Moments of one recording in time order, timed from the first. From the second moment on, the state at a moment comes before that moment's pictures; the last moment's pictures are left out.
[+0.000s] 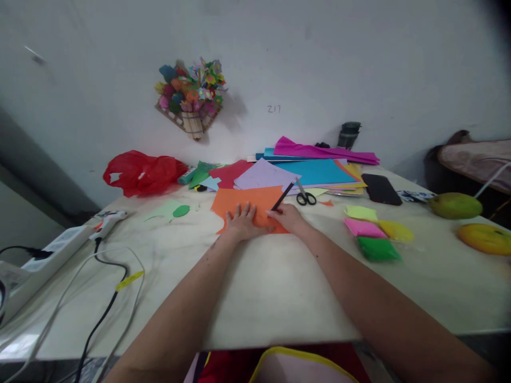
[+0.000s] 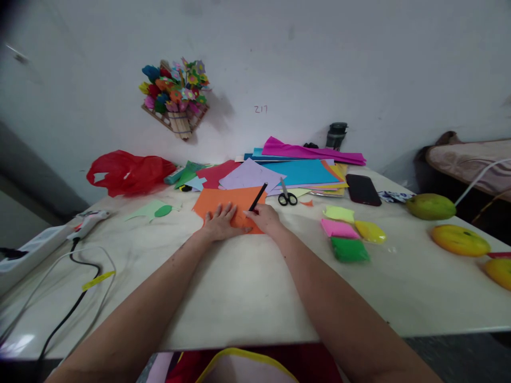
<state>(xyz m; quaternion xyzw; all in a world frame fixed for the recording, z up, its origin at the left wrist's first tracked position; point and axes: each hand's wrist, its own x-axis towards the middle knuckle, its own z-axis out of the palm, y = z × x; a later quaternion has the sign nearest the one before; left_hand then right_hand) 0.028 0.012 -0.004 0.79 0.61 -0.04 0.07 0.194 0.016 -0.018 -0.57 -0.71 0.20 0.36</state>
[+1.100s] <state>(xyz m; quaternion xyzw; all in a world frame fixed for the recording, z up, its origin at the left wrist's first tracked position) 0.029 0.011 -0.002 0.79 0.61 -0.04 0.06 0.193 0.012 -0.014 -0.58 -0.70 0.21 0.35</state>
